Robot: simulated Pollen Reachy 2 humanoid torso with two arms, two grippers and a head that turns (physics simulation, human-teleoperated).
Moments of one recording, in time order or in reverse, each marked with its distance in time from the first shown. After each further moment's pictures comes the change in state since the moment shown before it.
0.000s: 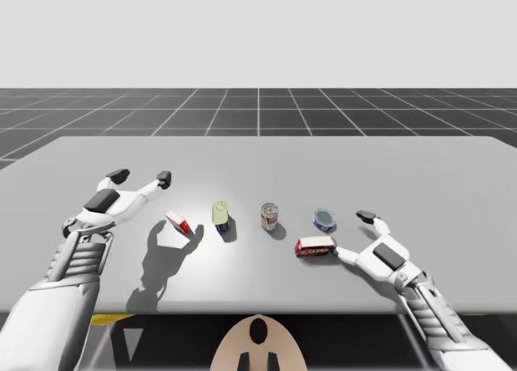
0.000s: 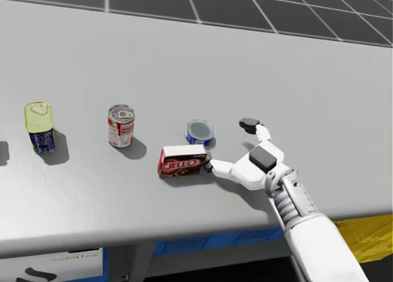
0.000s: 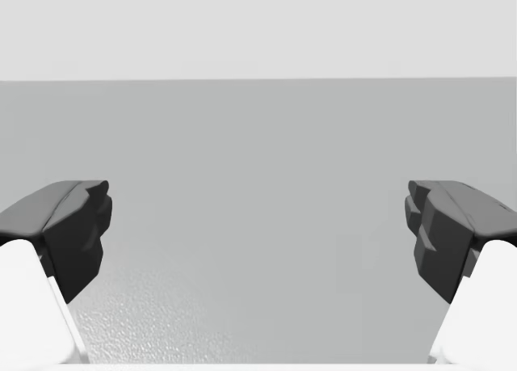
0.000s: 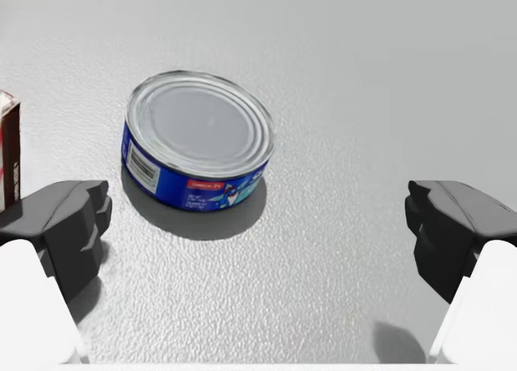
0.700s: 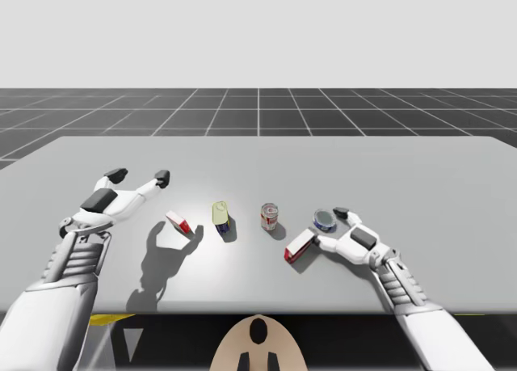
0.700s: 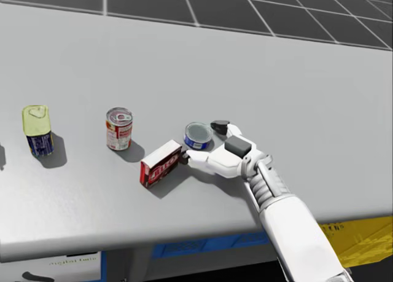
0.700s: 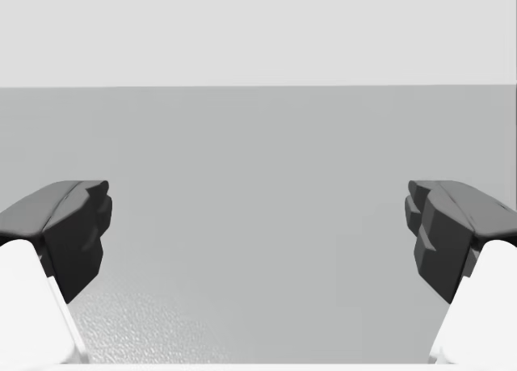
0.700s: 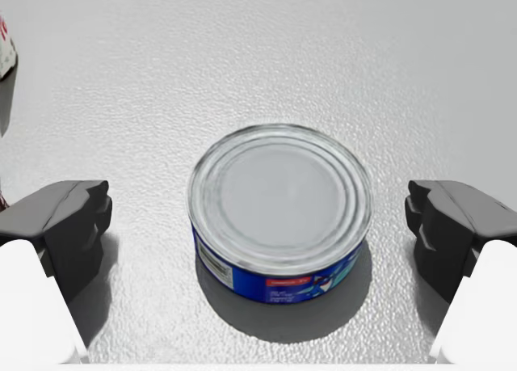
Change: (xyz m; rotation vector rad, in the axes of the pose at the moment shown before) left arm 0.003 0.001 0.002 0.002 -0.010 0.002; right arm 0.011 0.007 -0.050 0.138 0.072 -0.246
